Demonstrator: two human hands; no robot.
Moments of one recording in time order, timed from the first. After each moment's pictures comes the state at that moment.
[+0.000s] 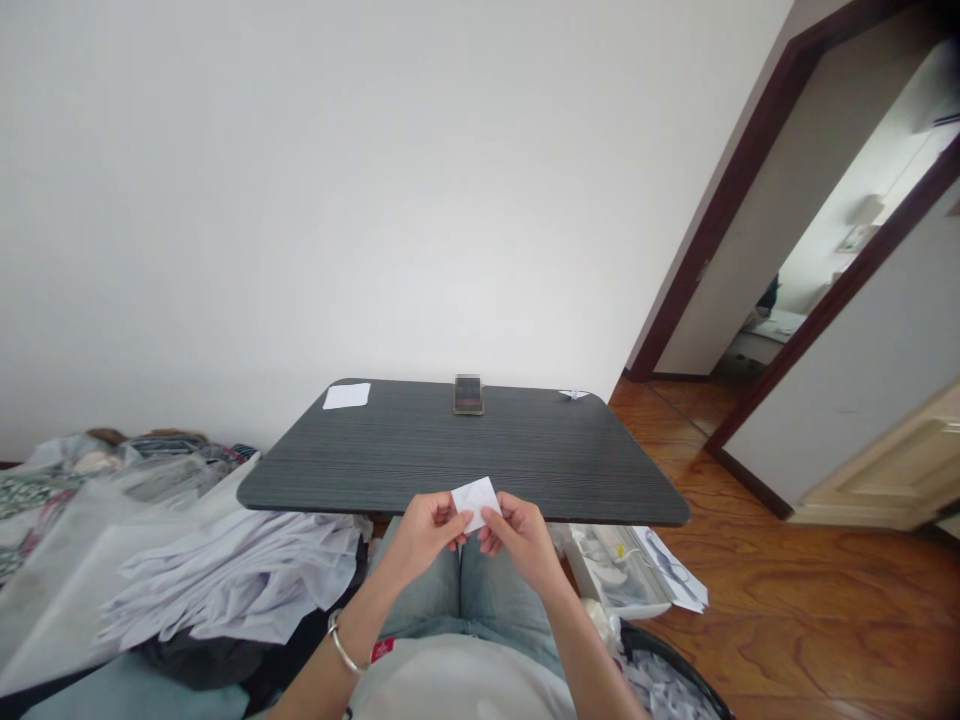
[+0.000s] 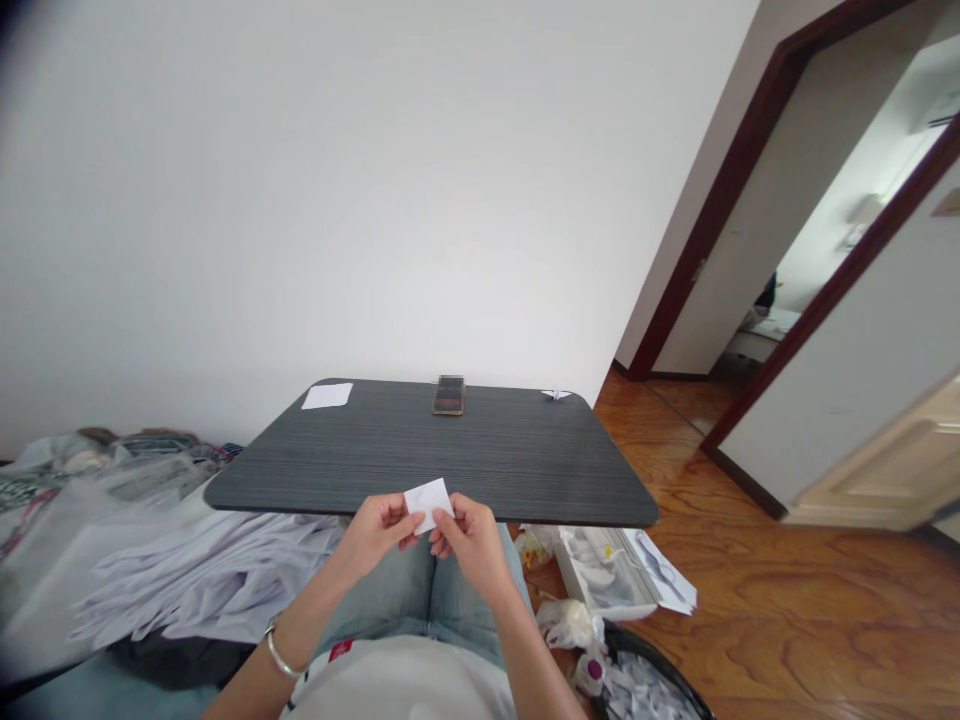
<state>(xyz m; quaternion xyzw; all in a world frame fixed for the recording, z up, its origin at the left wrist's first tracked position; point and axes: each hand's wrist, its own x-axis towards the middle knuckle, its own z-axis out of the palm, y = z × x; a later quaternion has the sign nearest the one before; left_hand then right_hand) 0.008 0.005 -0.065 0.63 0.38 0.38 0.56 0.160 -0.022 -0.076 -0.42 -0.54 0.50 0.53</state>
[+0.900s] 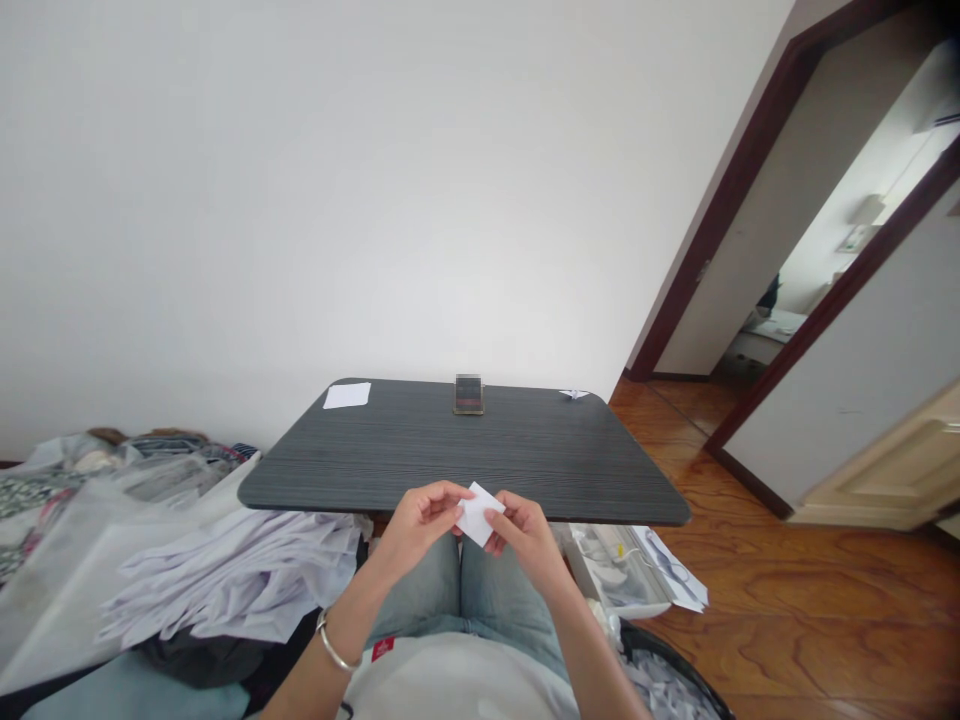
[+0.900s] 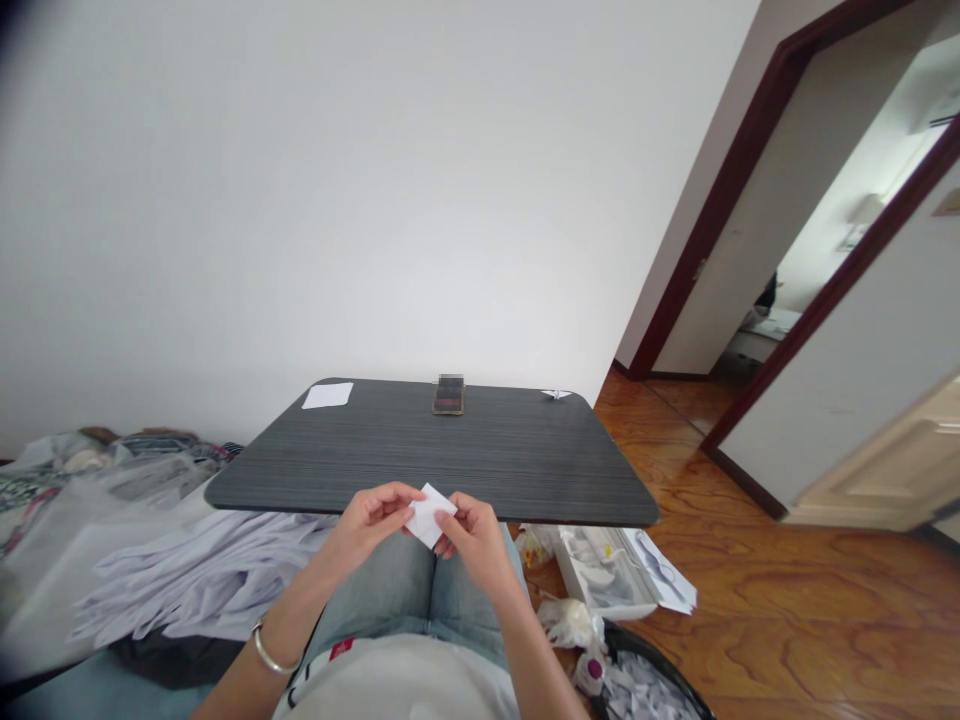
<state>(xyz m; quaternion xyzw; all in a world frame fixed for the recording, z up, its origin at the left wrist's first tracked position) 0.001 0.002 -0.048 0.62 0.33 0.40 0.59 0.167 -0.023 -0.074 -0.41 -0.53 0.53 0.52</state>
